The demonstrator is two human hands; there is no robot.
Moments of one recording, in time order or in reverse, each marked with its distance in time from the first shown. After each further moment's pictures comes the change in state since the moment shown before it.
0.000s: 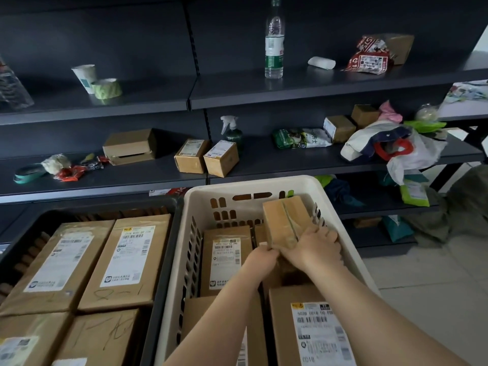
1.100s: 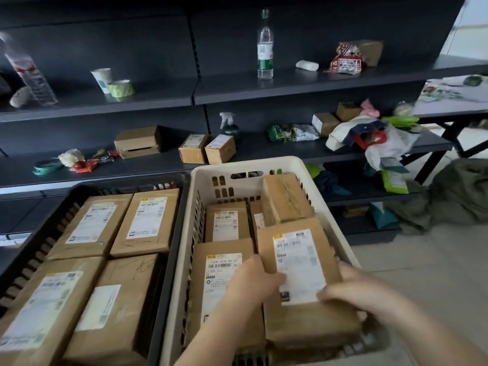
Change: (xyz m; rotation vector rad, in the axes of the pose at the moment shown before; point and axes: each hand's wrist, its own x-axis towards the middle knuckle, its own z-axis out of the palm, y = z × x) left_hand -0.157 -0.057 0.034 0.213 0.078 0.084; right_hand -0.174 0.120 -0.032 0.652 -0.569 -0.137
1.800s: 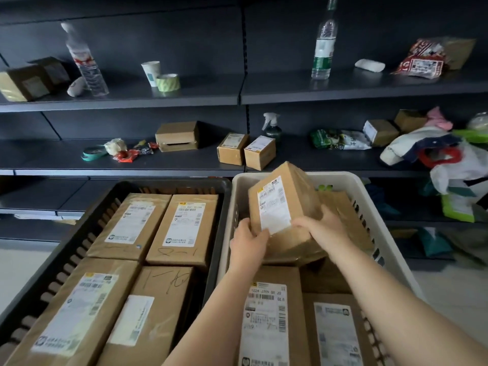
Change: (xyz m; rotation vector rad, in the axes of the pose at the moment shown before) left_hand 0.080 -0.023 -0.092 -0.490 0.416 0.017; right_hand 0.151 -0.131 0.028 0.199 0.364 -0.234
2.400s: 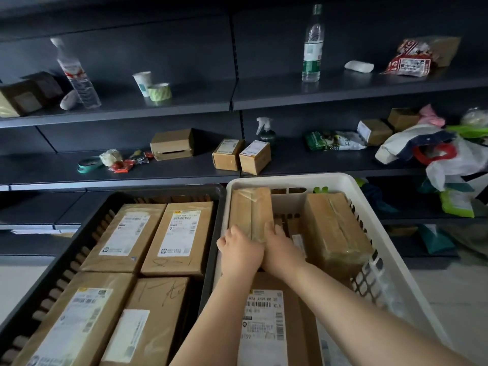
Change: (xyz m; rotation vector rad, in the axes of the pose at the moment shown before) left_hand 0.000 0.013 -0.003 0.405 0.037 -0.029; right_hand -0.012 0.004 0.069 -0.668 -0.214 -0.254
